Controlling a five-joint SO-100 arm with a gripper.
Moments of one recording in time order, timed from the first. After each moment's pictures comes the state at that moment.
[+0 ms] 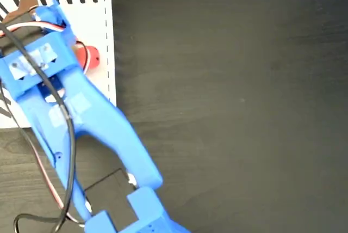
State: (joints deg) arm -22.5 67.1 70.1 77.5 14.4
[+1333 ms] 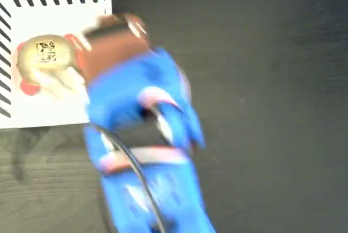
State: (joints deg) arm -2.8 129.1 117.2 56.2 -6.9
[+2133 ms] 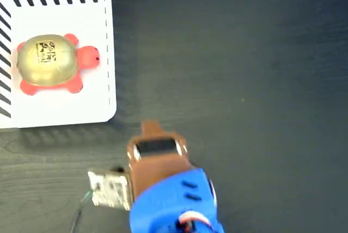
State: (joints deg) arm -2.8 179.1 165.6 64.7 3.1
